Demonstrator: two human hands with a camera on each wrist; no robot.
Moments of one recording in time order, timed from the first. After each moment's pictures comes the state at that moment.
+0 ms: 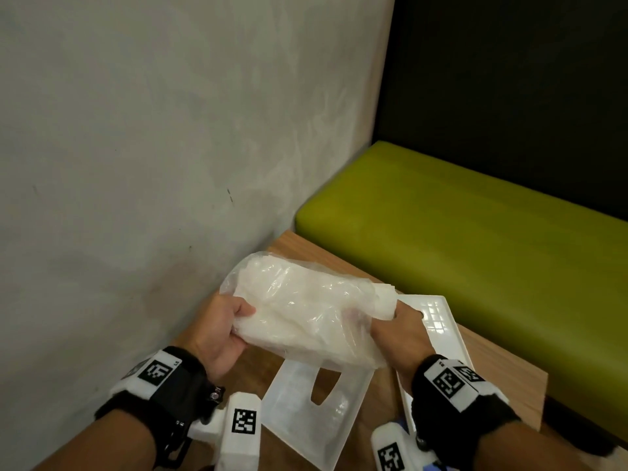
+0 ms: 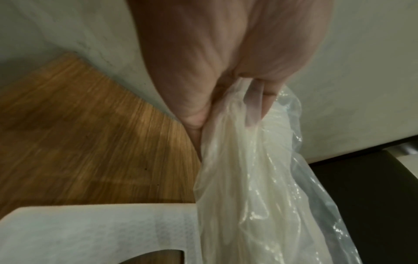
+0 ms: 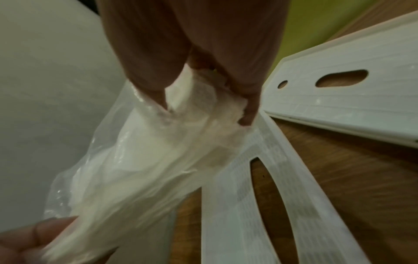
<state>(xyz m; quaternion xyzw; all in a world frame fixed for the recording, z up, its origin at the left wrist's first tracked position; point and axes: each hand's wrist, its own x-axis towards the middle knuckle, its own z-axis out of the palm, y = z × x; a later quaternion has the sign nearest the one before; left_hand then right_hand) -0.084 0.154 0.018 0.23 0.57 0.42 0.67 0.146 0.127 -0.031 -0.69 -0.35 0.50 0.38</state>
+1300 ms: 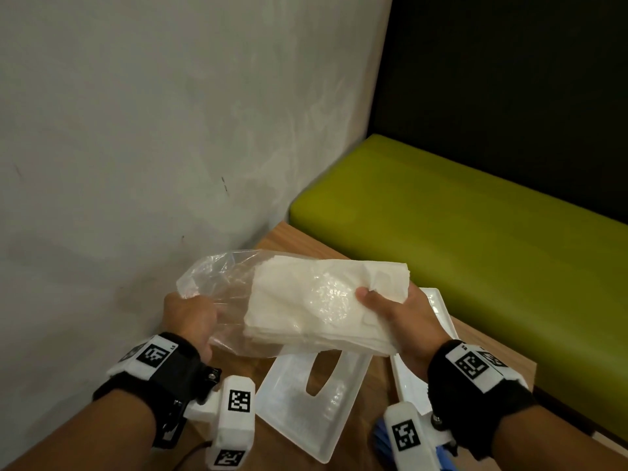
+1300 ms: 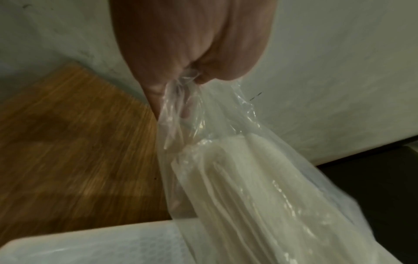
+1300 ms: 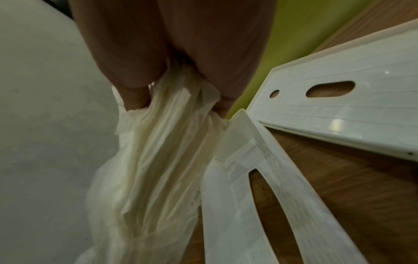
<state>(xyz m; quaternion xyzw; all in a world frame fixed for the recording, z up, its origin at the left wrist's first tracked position) -0.124 0.177 -0.033 0.19 0.79 0.38 0.44 0.158 0.127 -0.016 -0.59 -0.31 0.57 0.48</state>
